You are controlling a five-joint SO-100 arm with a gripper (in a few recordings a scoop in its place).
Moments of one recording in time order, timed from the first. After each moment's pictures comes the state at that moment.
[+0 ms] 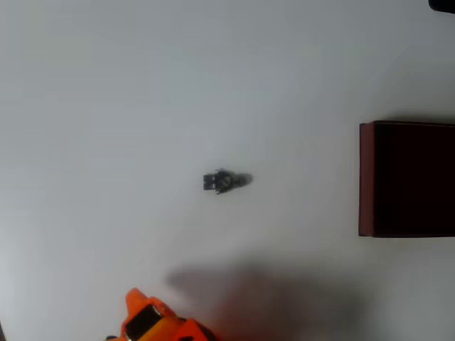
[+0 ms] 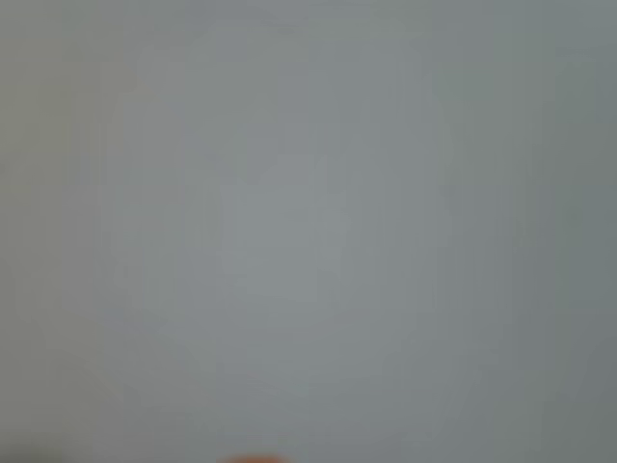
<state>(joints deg) -49.4 194.7 172.0 76.6 4.1</state>
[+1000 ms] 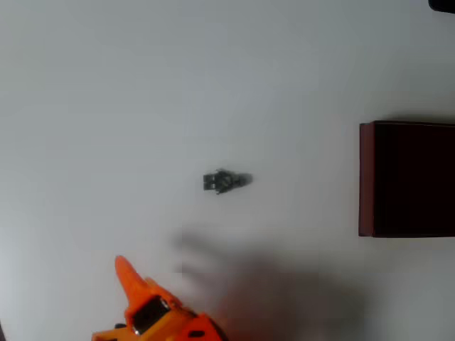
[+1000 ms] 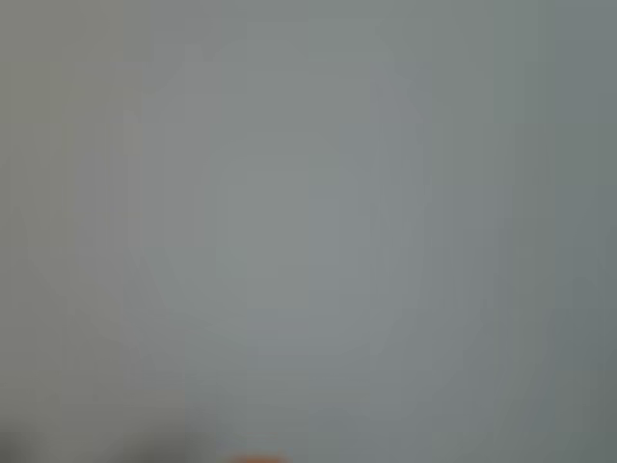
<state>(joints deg) -41.6 194.6 171.4 75.2 -4.0</state>
